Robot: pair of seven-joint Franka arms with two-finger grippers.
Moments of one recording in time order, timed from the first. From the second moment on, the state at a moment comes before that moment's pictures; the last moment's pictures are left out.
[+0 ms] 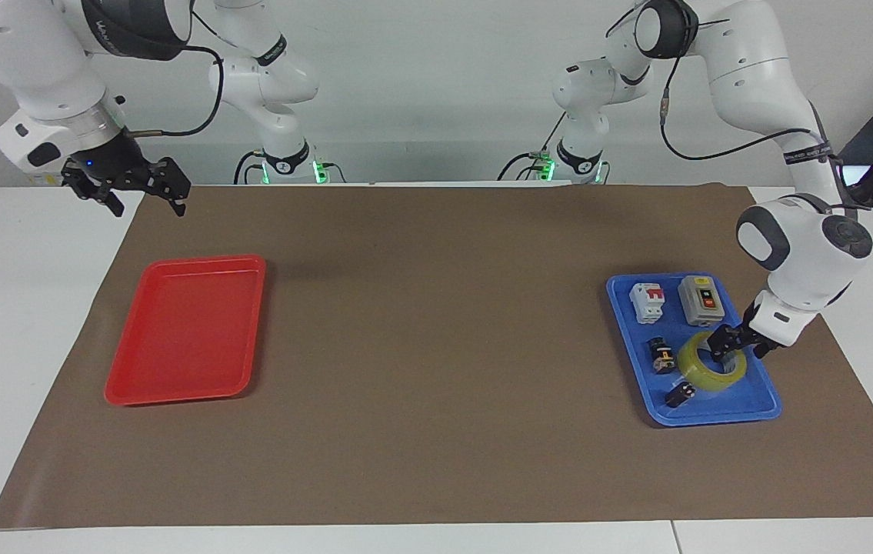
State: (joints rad) left arm 0.14 0.43 0.01 -1.80 -0.01 2.33 0.20; right arm 0.02 -0.01 -0.11 -1.60 -0.03 1.53 -0.09
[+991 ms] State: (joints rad) left arm 0.15 0.33 0.01 -1.88 -0.01 2.30 0.20; right arm 0.02 -0.01 -0.11 -1.60 -0.03 1.53 -0.09
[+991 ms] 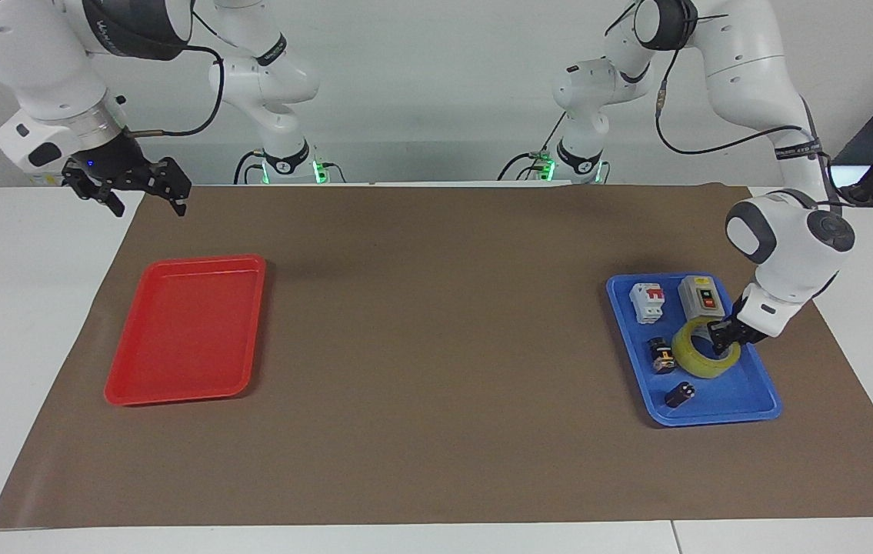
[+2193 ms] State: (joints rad) left arm -0.60 0.24 -0.01 -2.00 0.07 2.30 -0.80; right arm 0.02 -0.01 -0.11 -1.60 -0.03 1.53 -0.09
